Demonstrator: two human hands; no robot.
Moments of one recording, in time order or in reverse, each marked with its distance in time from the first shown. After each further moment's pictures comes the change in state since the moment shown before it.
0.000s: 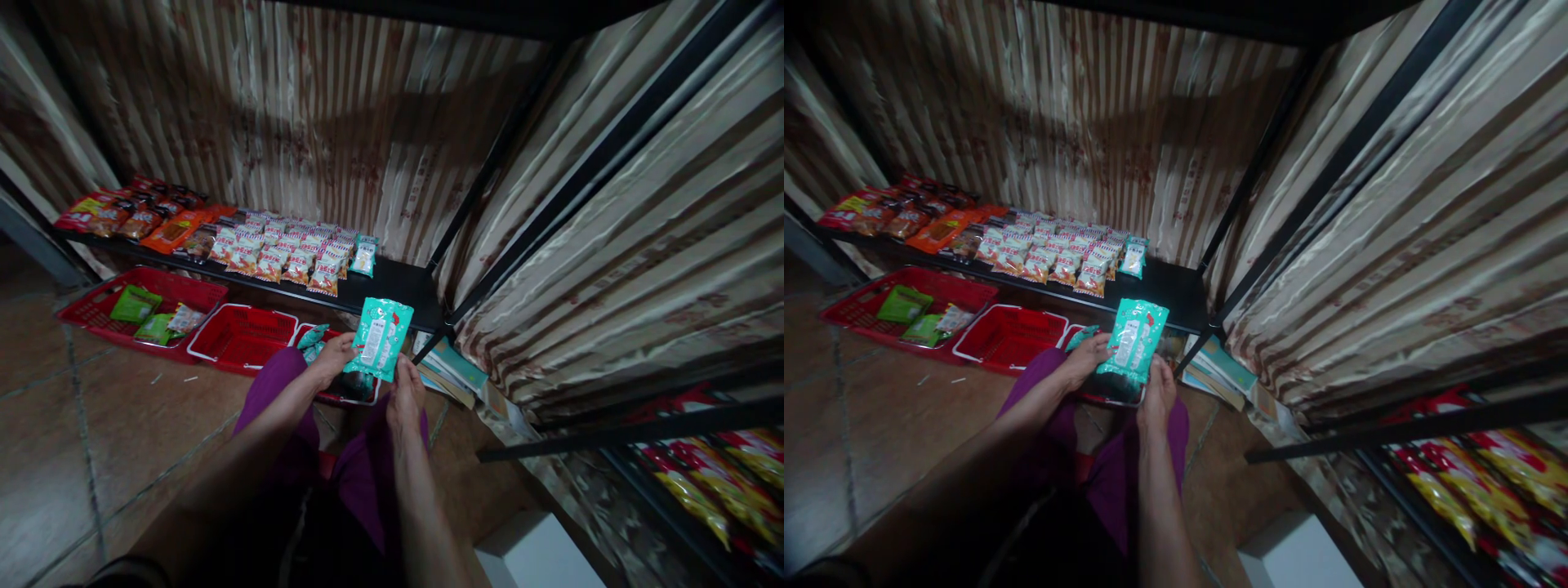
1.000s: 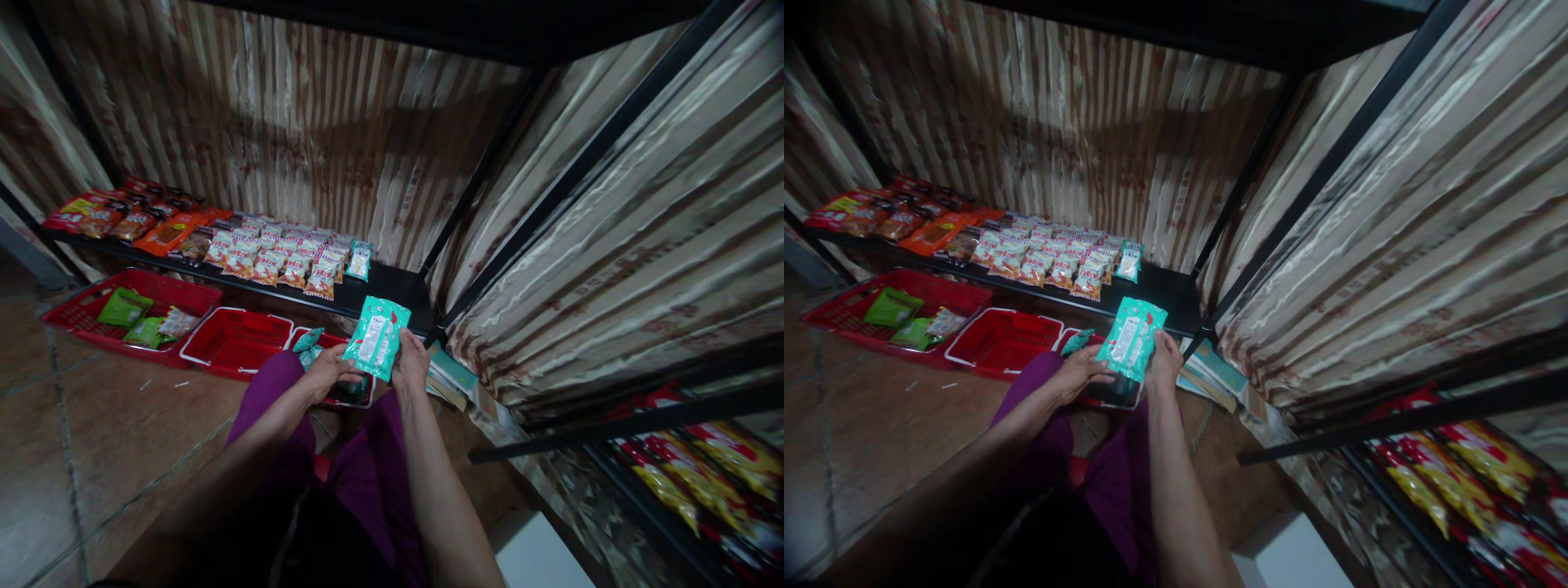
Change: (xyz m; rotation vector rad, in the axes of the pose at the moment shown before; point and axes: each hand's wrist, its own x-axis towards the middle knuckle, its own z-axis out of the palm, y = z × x) left_hand -0.021 -0.001 -0.003 -0.073 -0.023 -0.095; right_hand 0.047 -0.030 0.036 0.088 0.047 0.019
